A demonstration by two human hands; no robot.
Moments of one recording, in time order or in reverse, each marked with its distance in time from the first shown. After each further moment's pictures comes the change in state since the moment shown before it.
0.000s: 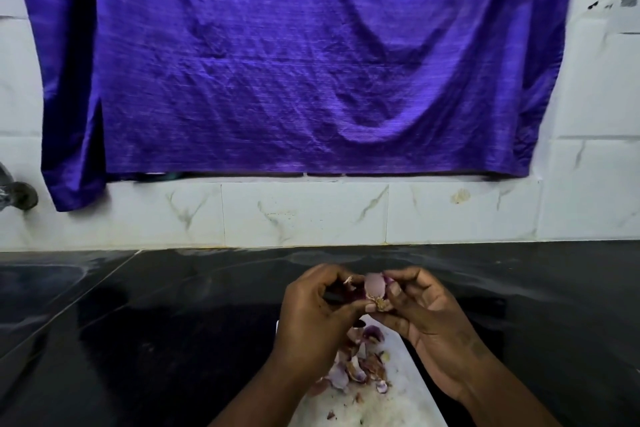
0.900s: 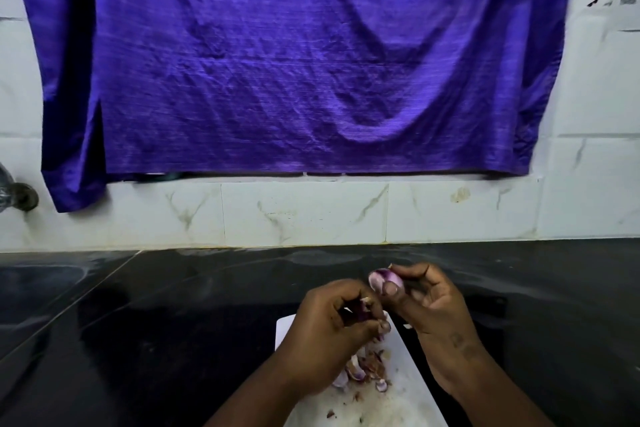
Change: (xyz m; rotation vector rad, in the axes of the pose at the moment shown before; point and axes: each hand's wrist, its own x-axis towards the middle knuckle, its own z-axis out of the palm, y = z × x) left_hand -0.004 0.006 -0.001 0.086 -0.289 0.046; right_hand 0.005 0.004 0.000 -0.159 0.103 -0.195
